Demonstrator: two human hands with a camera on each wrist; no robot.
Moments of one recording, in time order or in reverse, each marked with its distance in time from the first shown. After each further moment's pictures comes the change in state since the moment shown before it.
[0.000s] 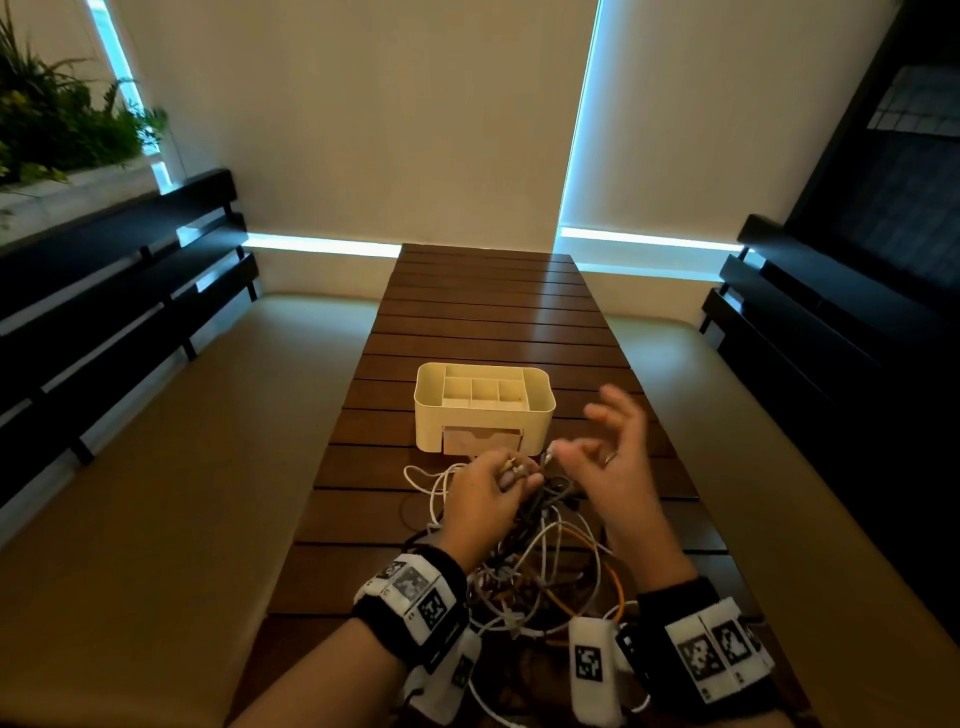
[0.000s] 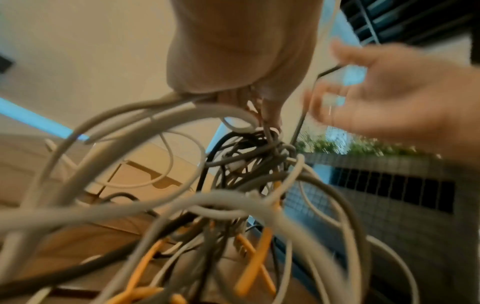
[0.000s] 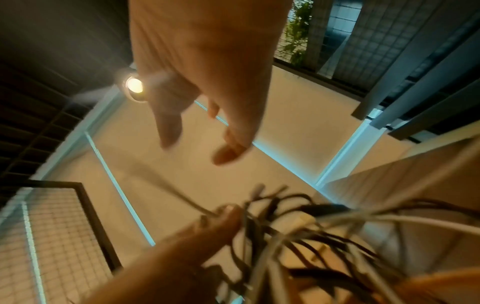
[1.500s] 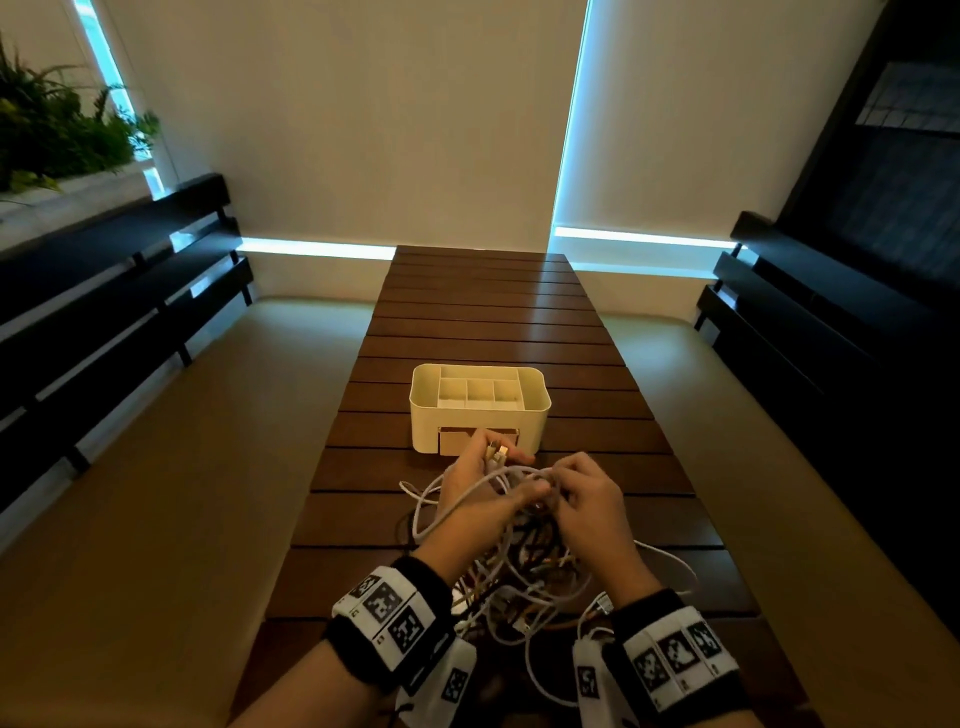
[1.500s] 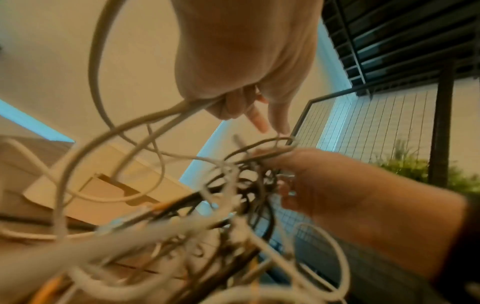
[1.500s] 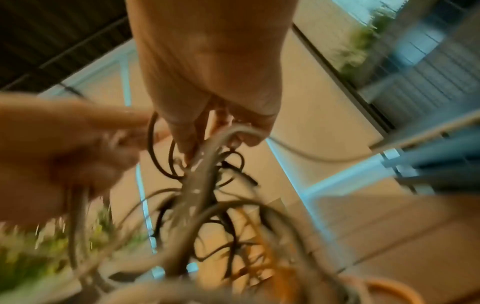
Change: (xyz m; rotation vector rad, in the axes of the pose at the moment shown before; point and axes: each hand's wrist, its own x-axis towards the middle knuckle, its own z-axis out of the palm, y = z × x) left_hand -0.010 0.015 -0.012 -0.333 -0.084 -0.061; right_hand -0.003 0.049 0.004 -0.600 -0.053 -0.204
